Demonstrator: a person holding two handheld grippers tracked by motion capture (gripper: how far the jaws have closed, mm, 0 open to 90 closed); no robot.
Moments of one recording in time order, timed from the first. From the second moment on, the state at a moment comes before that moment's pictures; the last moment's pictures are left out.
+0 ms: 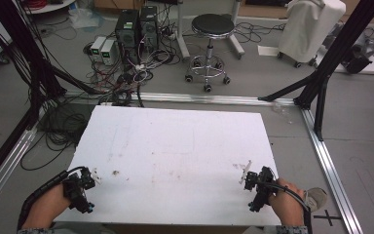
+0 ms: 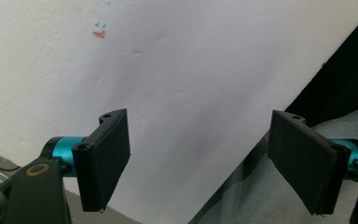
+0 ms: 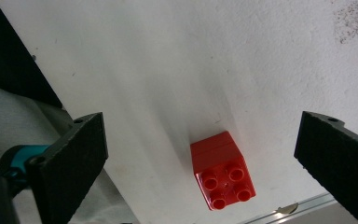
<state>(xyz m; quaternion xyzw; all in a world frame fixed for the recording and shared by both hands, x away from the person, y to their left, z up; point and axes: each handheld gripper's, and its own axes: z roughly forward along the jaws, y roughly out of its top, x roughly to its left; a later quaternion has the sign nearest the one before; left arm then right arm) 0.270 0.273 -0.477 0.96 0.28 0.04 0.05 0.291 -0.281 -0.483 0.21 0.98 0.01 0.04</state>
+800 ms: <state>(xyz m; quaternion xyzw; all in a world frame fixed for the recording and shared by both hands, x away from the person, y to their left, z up) 0.270 0.274 -0.476 0.96 0.29 0.04 0.05 0.291 -0.296 -0.484 0.14 0.99 0.00 0.04</state>
